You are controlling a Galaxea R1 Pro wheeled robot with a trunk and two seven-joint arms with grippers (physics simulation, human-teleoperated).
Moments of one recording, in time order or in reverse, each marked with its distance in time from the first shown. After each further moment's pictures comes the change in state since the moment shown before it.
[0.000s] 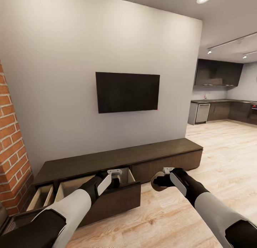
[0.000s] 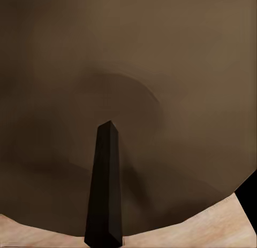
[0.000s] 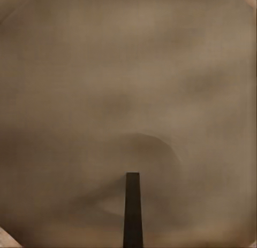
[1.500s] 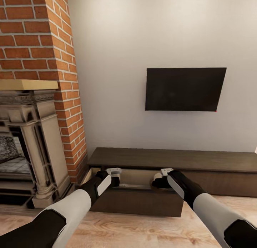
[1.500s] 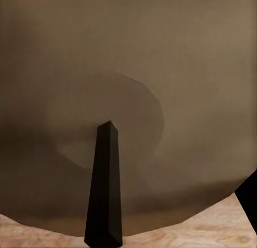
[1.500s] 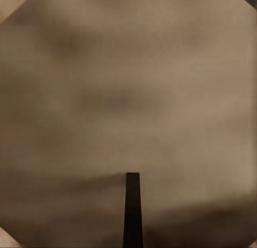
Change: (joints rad) left arm 0.000 0.000 -0.001 0.005 0.004 -0.064 0.001; right arm 0.000 0.008 0.092 0.017 -0.003 -0.048 0.000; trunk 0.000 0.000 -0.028
